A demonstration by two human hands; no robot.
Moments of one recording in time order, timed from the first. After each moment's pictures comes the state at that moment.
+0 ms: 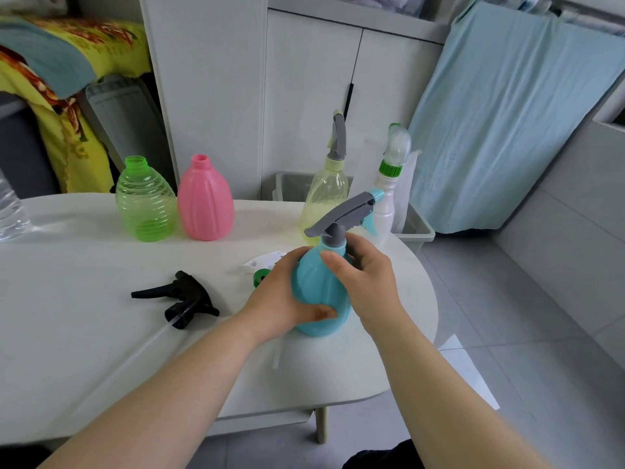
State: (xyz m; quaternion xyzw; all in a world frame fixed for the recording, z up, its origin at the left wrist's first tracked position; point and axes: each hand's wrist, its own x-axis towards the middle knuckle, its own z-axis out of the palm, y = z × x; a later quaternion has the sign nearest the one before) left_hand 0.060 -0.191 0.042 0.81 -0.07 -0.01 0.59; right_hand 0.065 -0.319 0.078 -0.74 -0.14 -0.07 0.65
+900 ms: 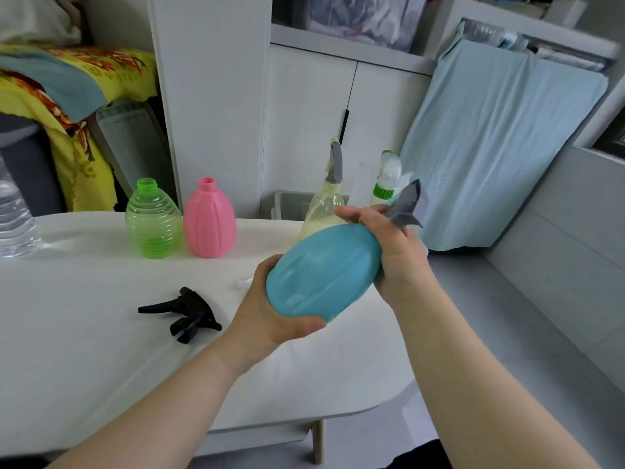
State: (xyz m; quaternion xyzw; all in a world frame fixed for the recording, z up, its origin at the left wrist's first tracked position) left_hand 0.024 -0.181 0.072 0.65 -0.11 0.04 0.75; right_hand 0.063 -0.326 0.150 -0.62 -0.12 -0.01 0.77
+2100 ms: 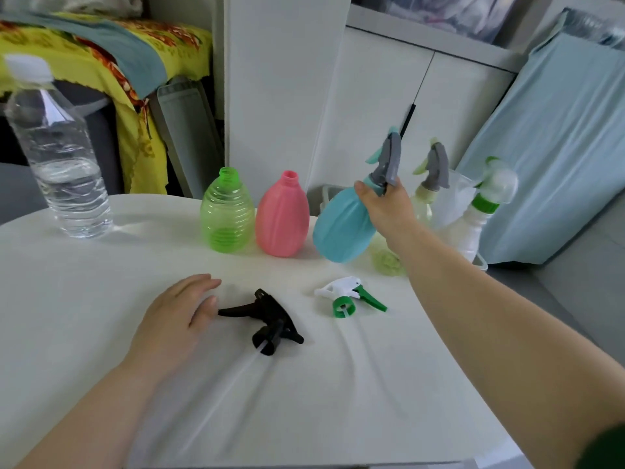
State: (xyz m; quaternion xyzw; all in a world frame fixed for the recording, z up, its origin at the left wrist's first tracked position) left_hand 0.028 0.011 0.007 0.92 0.07 0.14 0.35; right_hand 0.177 -0.205 0.127 -0.84 -0.05 -0.09 0.53
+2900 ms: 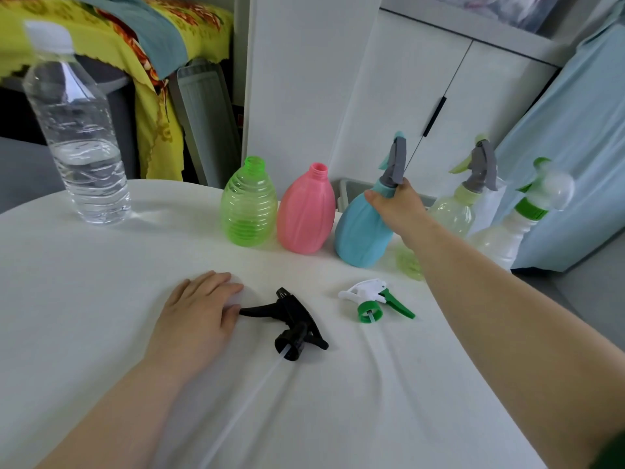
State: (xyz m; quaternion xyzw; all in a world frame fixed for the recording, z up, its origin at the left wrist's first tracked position) left_hand 0.038 0.014 -0.008 0.95 0.08 0.15 0.25; right_hand 0.209 -0.187 0.109 -0.89 -0.04 -0.04 0.45
